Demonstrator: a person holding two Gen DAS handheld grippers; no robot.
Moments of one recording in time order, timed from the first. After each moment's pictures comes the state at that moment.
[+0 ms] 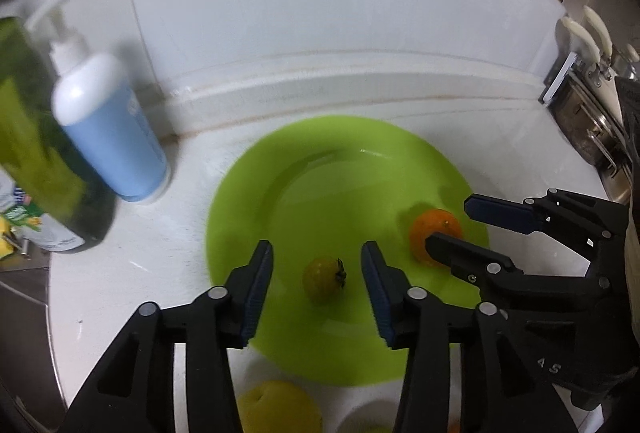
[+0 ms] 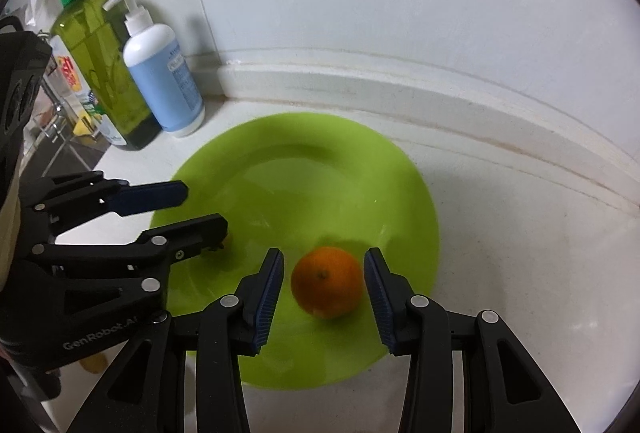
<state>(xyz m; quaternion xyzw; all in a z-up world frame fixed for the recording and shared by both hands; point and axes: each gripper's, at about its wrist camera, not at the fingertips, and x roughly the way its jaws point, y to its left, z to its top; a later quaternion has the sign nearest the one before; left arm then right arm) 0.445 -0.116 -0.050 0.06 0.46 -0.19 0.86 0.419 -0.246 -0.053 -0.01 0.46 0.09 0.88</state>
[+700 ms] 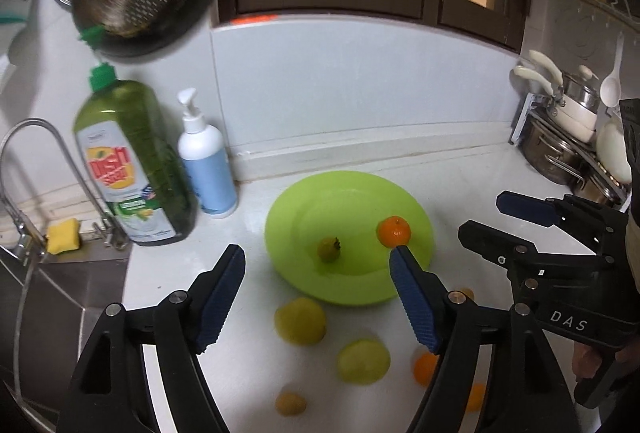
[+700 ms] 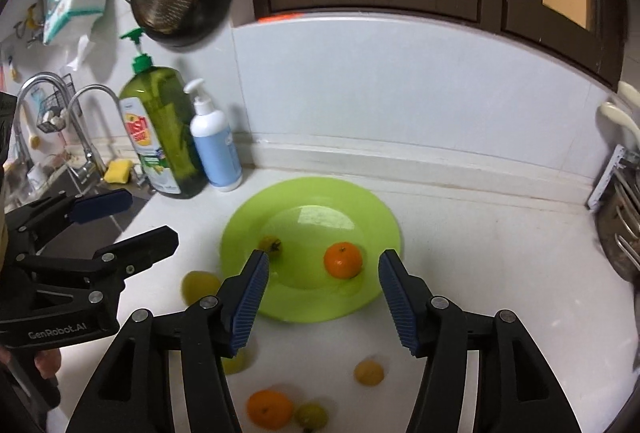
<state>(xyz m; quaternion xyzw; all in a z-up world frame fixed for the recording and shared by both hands) 0.319 -0.057 0.038 0.06 0.34 -0.17 0.92 0.299 -0.233 0.031 0.00 0.34 0.06 0.94</state>
